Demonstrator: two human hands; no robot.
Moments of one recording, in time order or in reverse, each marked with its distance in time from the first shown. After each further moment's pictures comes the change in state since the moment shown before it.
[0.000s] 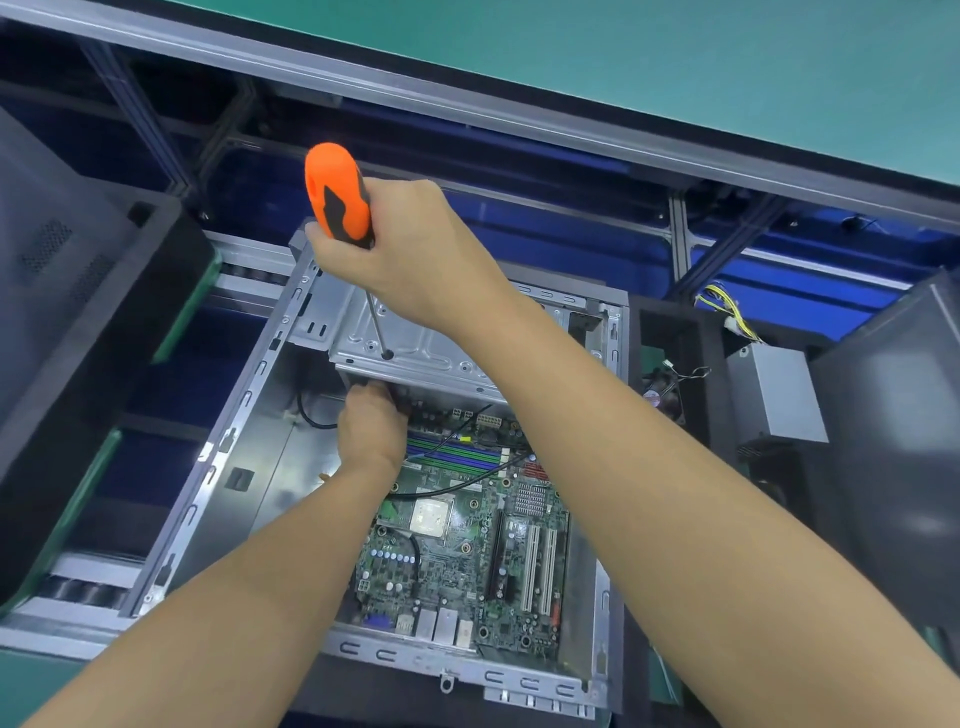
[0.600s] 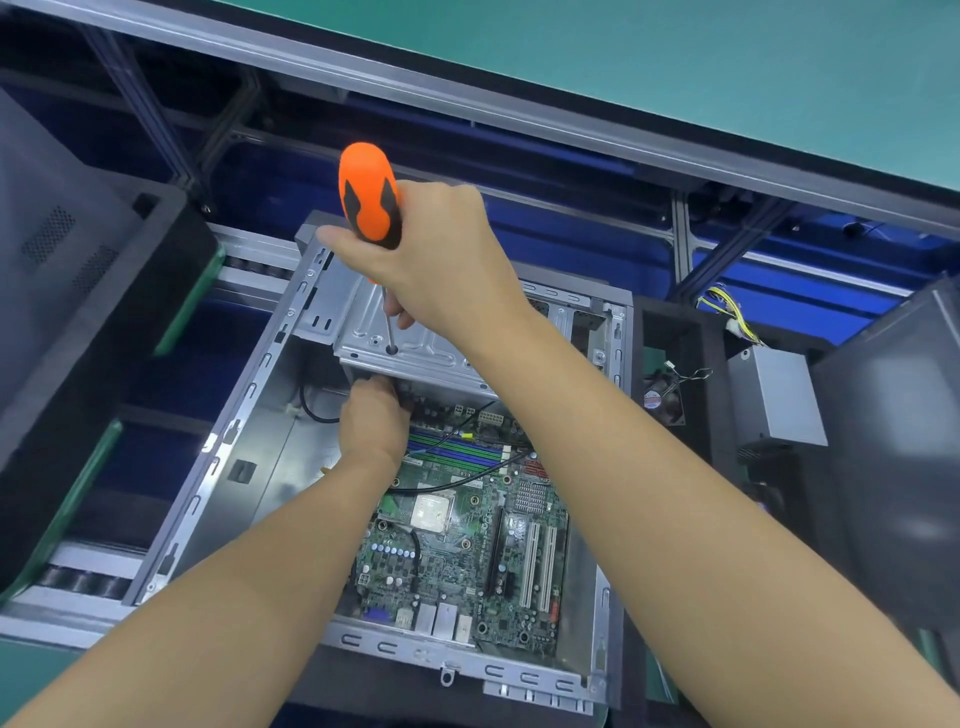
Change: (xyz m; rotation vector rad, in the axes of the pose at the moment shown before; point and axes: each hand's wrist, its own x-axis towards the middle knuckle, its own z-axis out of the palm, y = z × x) left_hand 0.001 0.000 -0.003 0.047 -0.047 0.027; right_hand -0.013 0.001 -0.002 0.038 0.068 0.065
